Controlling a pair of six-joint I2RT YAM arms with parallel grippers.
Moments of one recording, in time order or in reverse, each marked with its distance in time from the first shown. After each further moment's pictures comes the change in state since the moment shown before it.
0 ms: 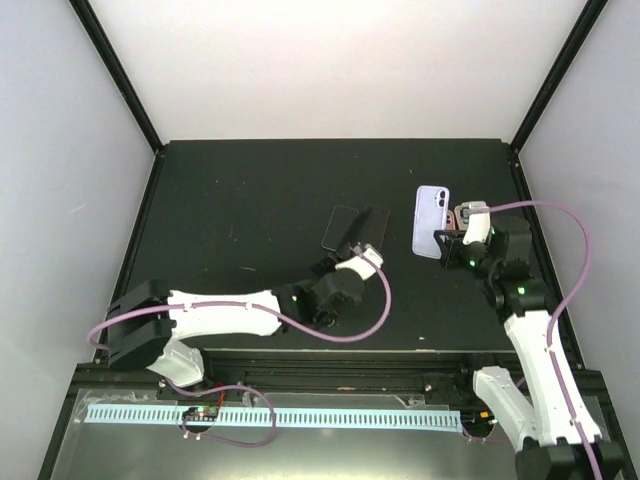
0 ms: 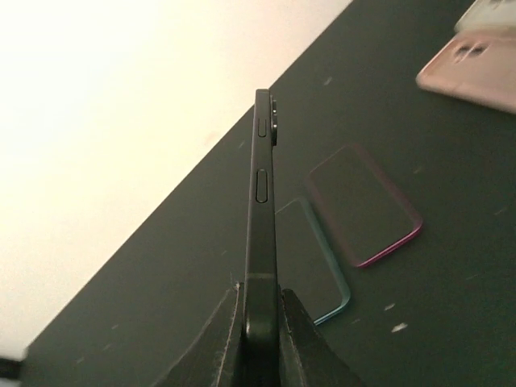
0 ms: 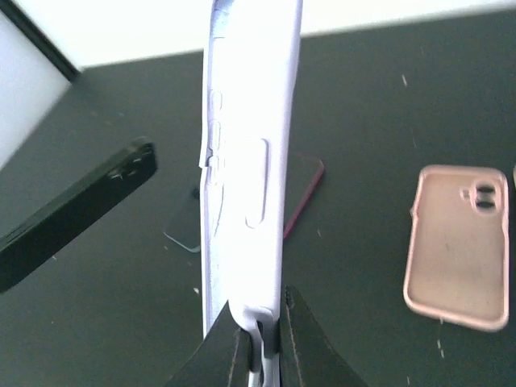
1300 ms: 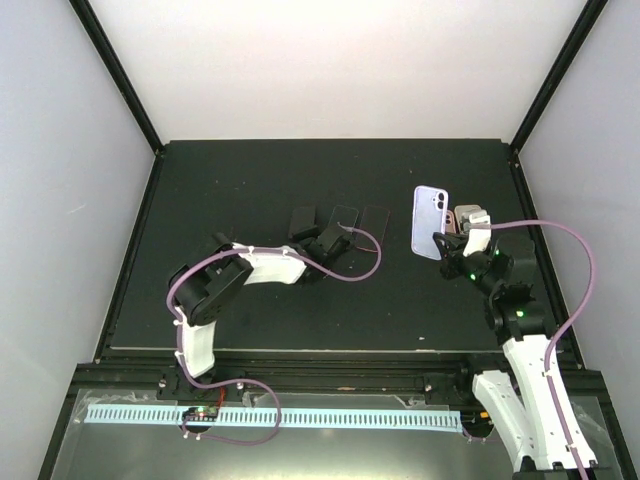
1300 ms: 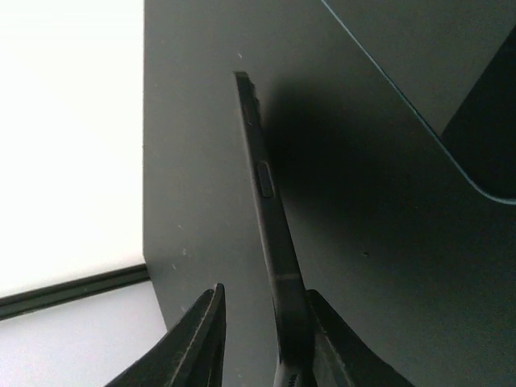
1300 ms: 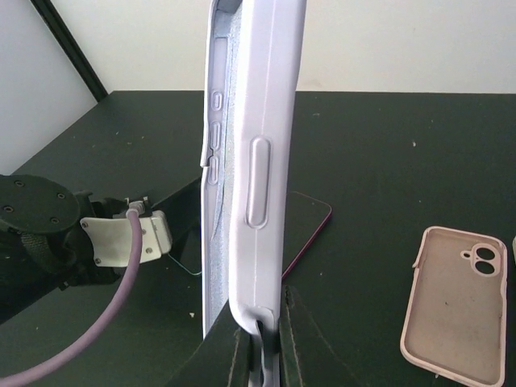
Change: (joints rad) left arm 0.430 0.408 0.146 -0.173 0.006 0.427; right arm 0.000 -0.220 -0.162 0.205 -0.073 -0.097
